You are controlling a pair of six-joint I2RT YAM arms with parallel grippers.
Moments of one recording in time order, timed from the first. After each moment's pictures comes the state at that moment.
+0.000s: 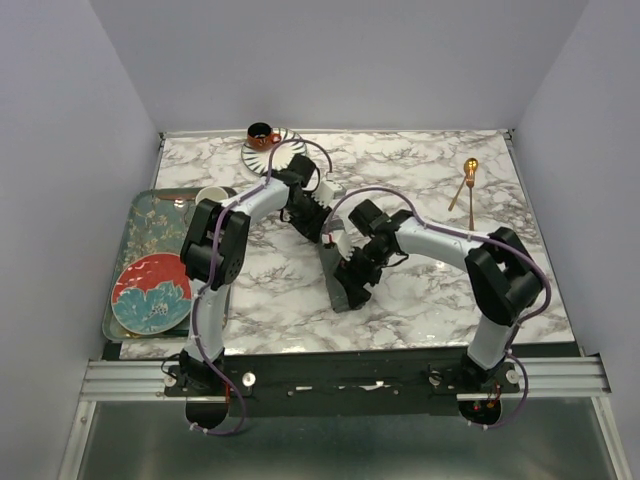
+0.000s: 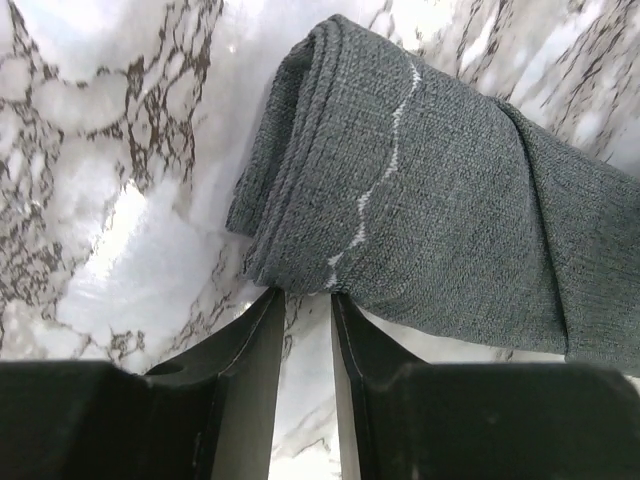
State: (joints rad) left arm -0.44 2.10 1.57 -0.71 0.44 0.38; right arm 0.69 1.80 1.16 -0.71 -0.55 -0.39
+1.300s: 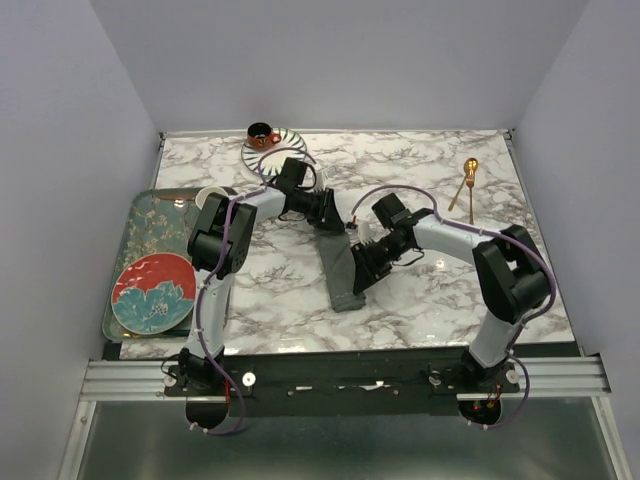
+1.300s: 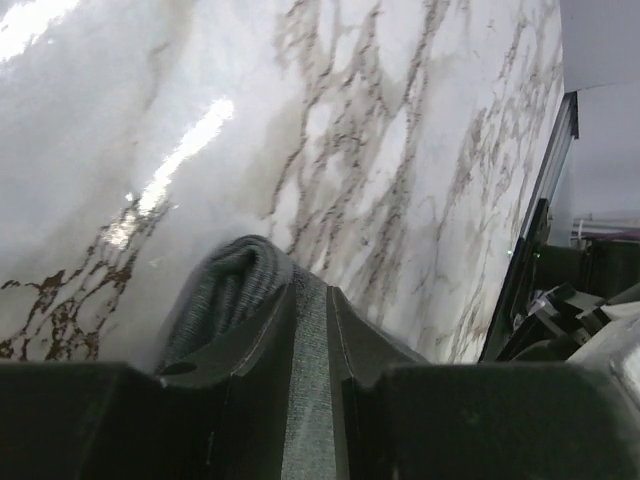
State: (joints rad) left arm -0.39 2.21 1.52 -0.17 0.91 -0.31; right arm 0.54 1.75 1.07 -0.61 -0.77 -0.07
